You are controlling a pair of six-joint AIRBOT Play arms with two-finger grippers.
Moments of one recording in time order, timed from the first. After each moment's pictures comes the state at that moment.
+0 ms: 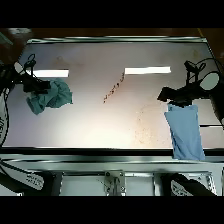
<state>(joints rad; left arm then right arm) 0.12 -1.72 1.67 1.50 -1.21 -1.52 -0.02 -1.20 1.21 -1.29 1.23 1.64</state>
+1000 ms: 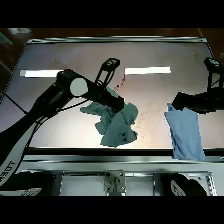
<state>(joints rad) -0.72 -1.51 1.62 1.30 -1.11 -1.63 -0.02 -0.94 1.21 -1.47 1.42 1.63</state>
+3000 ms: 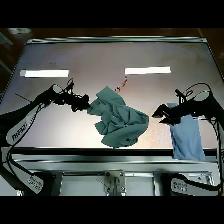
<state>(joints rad) -0.15 -1.83 1.30 0.84 -0.93 -1.54 -0.22 -1.41 0.97 -0.98 1.25 1.40</state>
